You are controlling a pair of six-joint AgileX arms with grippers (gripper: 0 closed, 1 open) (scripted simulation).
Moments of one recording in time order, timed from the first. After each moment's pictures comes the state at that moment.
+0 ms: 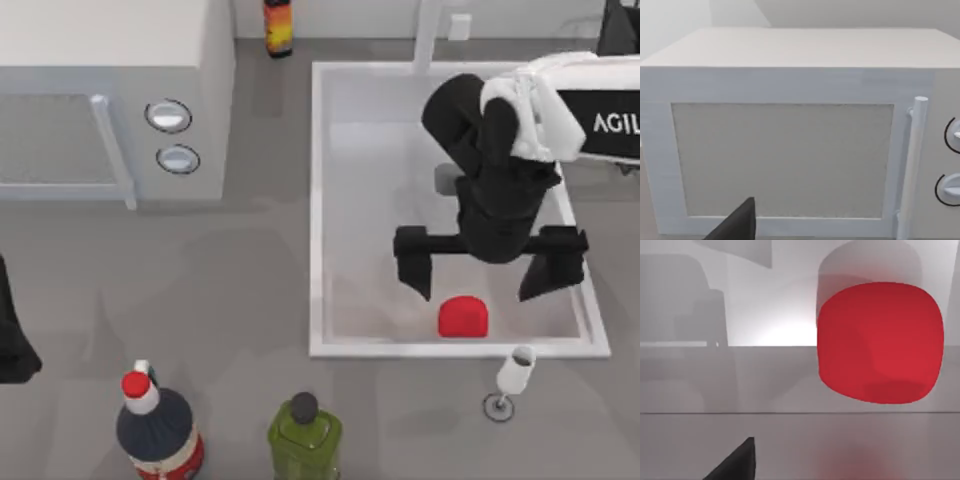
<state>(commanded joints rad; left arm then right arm) 0.00 0.00 0.00 0.00 0.00 0.00 0.47 2.13 1.46 -0.91 0.00 0.49</state>
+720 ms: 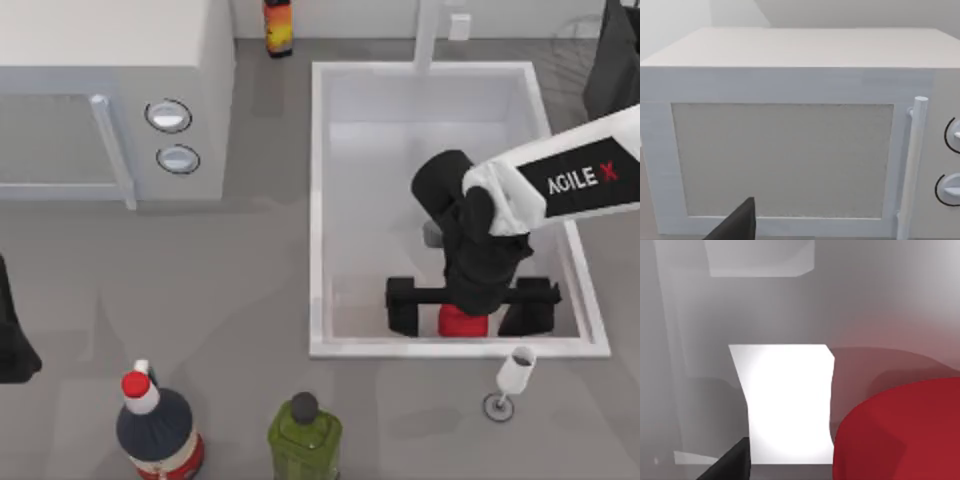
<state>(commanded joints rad) 0.00 0.00 0.00 0.00 0.00 0.00 0.48 2.35 1.33 -0.55 0.00 0.50</state>
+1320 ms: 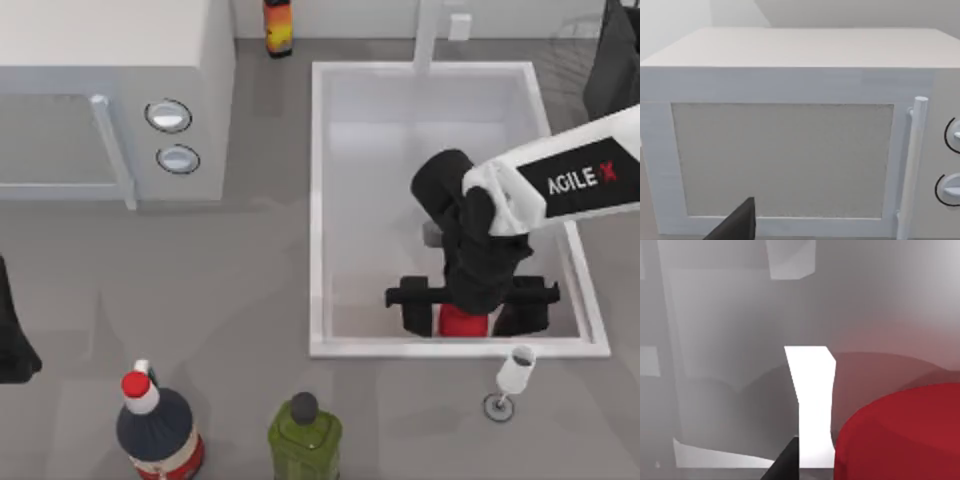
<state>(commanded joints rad) 0.00 0.00 0.00 0.00 0.00 0.00 0.48 2.35 1.33 -0.55 0.00 0.50</state>
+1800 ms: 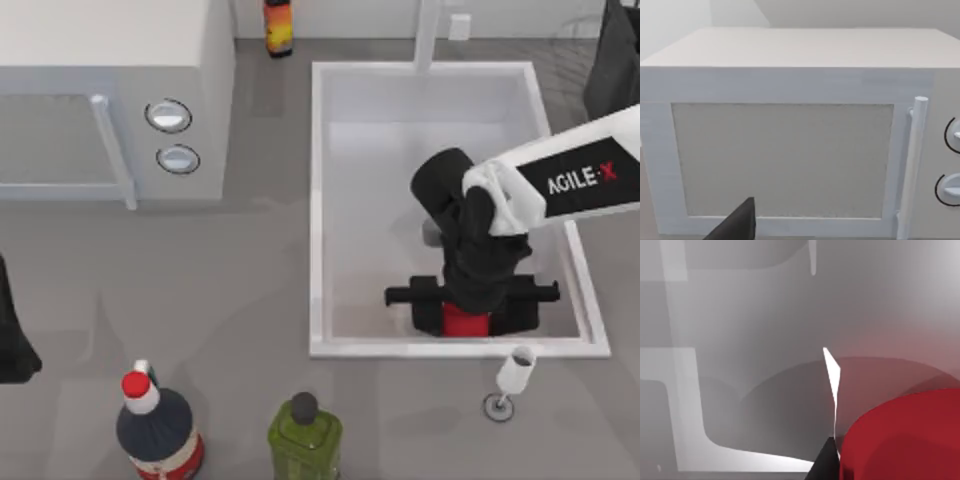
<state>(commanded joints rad) 0.00 0.00 0.00 0.00 0.00 0.00 0.48 2.35 1.33 -0.55 0.00 0.50</state>
